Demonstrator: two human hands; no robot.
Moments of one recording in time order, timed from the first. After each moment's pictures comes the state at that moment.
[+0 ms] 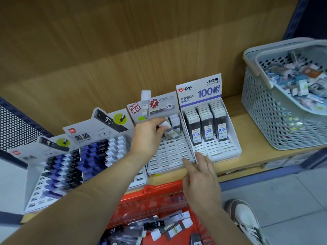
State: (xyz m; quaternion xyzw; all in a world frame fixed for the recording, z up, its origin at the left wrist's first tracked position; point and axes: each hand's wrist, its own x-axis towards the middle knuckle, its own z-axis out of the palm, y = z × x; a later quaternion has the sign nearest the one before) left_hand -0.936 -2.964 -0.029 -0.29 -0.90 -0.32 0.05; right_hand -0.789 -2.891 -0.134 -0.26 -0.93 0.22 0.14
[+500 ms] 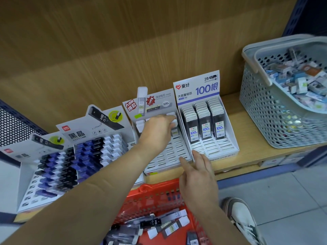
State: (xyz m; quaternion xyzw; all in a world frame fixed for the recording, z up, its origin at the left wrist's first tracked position) left_hand -0.941 -2.936 -0.038 -0.39 -0.91 -0.16 0.05; right_hand -0.789 -2.889 -0.138 -0.25 -0.93 0.21 0.17
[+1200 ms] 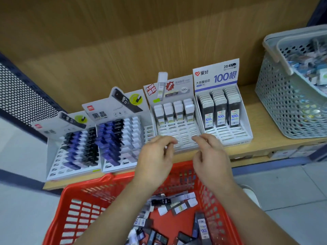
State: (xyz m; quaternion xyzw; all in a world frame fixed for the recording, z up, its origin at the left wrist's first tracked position) left_hand -0.856 -3.021 -0.049 -0.27 -0.91 -0.32 0.01; right_hand -0.788 -2.881 -0.102 -0.18 -0.92 0.29 0.21
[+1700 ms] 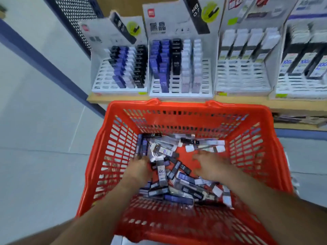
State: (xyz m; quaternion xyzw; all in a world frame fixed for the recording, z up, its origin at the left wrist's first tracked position) left_hand -0.764 -3.252 -0.210 -0.09 -0.95 -0.04 -0.31; right_hand -0.741 -3.002 -0.198 0.05 -0.91 0.13 -0.39
